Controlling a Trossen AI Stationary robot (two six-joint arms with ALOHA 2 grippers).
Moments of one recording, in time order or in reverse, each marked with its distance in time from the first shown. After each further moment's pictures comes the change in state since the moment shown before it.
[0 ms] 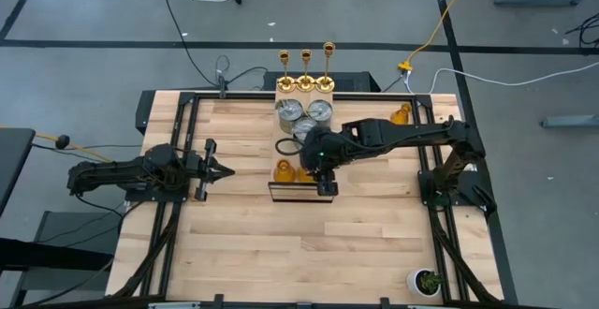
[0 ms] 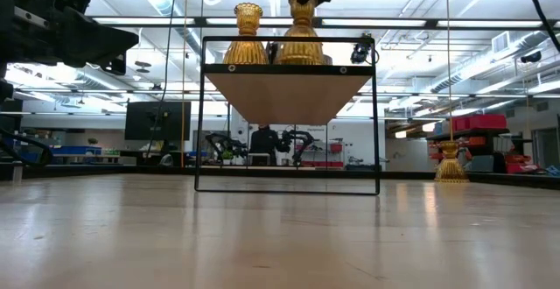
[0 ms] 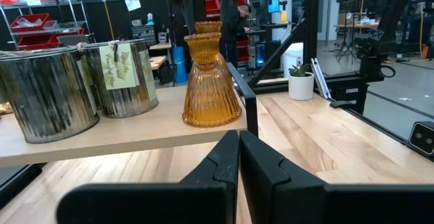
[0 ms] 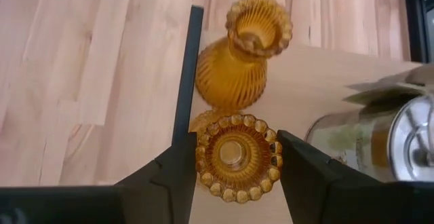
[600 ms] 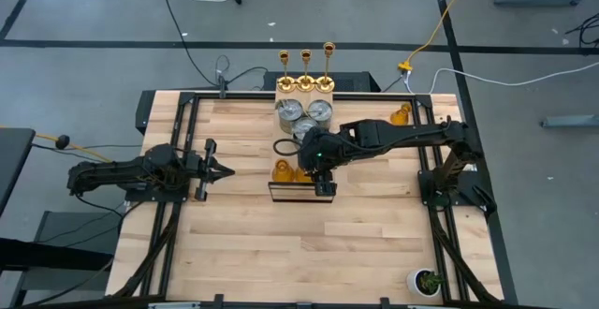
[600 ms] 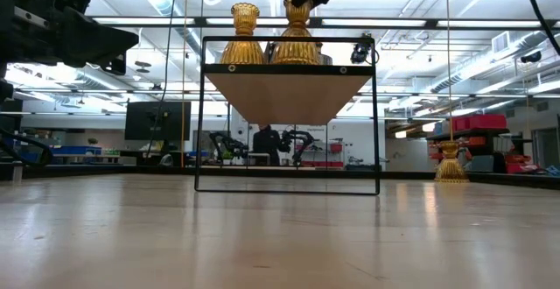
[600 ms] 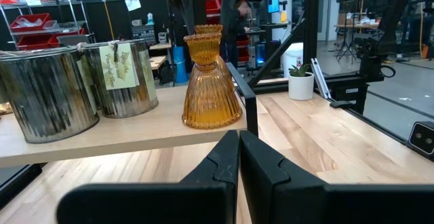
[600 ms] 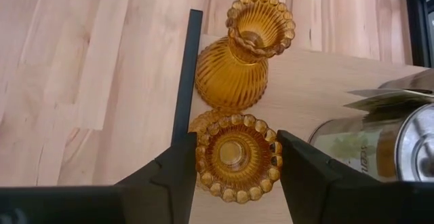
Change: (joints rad) left arm 0.000 0.000 0.000 0.000 0.000 0.000; right arm -0.002 0.013 -0.001 0.023 0.000 0.000
